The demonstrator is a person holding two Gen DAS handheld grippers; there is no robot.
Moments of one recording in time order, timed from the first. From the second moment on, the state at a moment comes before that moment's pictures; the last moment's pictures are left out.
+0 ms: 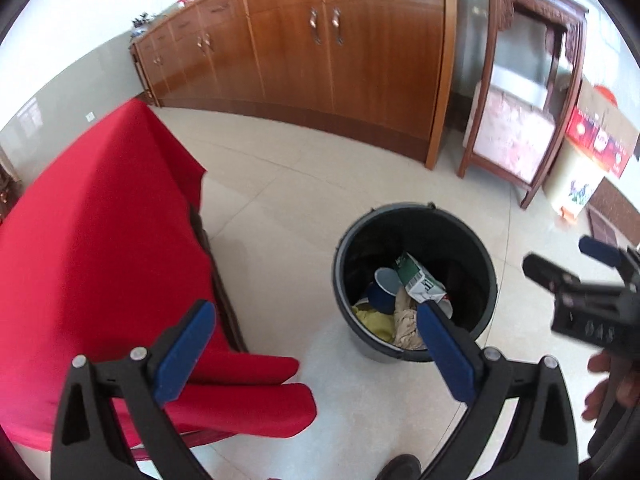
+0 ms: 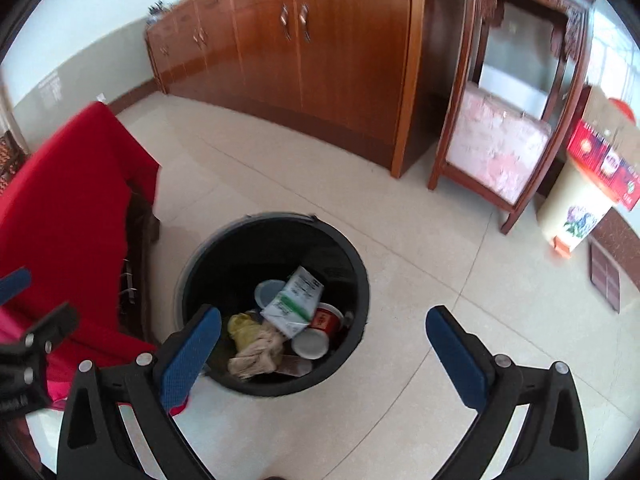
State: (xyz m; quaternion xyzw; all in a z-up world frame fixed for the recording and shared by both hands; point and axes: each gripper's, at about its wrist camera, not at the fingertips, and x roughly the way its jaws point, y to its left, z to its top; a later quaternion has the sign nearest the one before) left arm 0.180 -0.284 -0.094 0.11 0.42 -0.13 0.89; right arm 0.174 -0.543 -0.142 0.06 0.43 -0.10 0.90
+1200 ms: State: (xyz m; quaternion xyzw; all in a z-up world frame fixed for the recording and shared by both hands) left arm 0.001 -0.128 0.077 0.02 0.23 -0.10 0.97; right arm -0.051 -0.334 0.091 0.02 0.24 -0.13 0.96
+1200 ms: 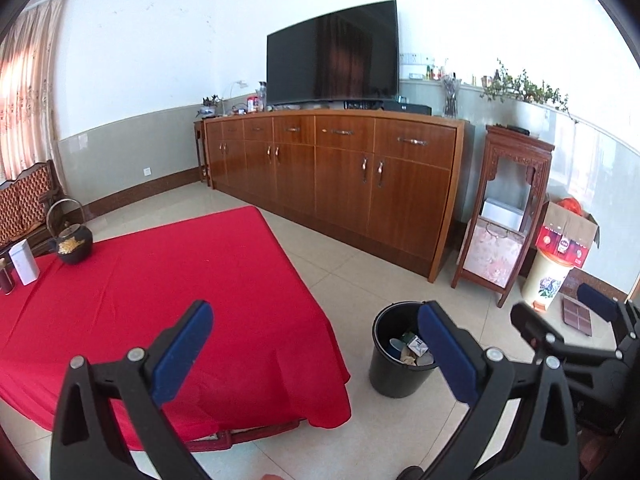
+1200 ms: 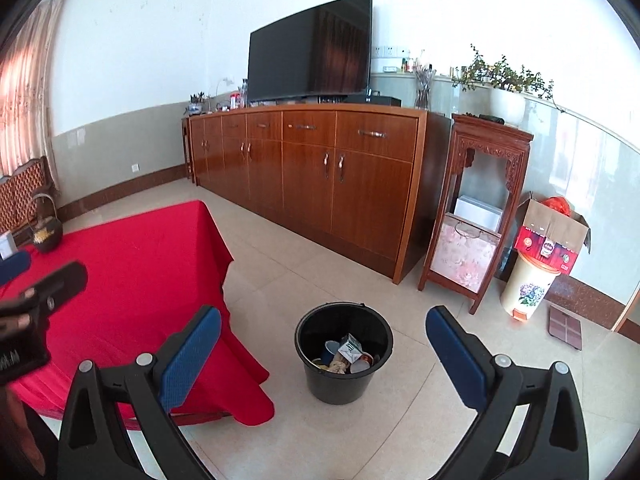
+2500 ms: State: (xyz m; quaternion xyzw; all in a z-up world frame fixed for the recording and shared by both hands) left arm -0.014 -0.111 0.061 0.02 0.25 -0.07 0.97; right arm -0.066 -0.305 0.092 0.00 0.25 -0.13 0.96
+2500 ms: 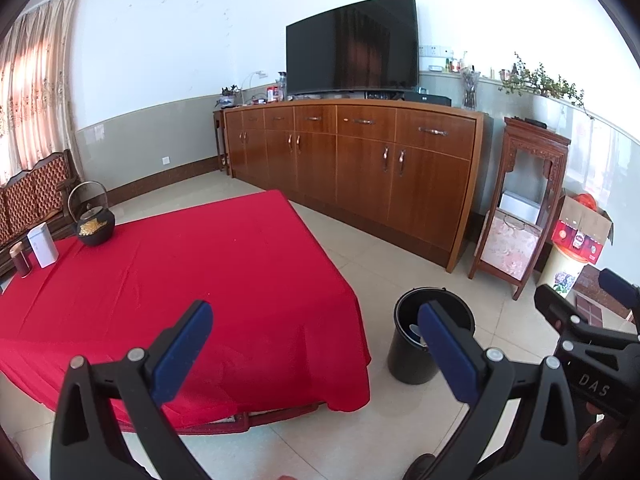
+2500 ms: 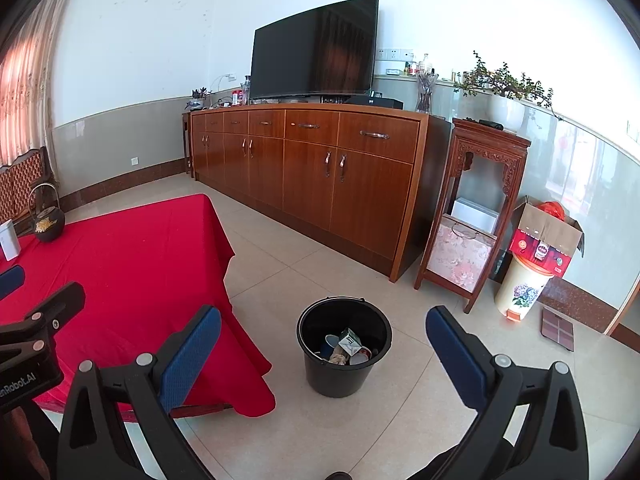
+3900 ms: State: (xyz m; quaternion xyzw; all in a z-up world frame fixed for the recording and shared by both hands) left arm -0.010 -0.109 0.062 0.03 0.26 -0.07 0.96; right arm -0.066 -0.308 0.097 0.00 0.25 -0.13 0.96
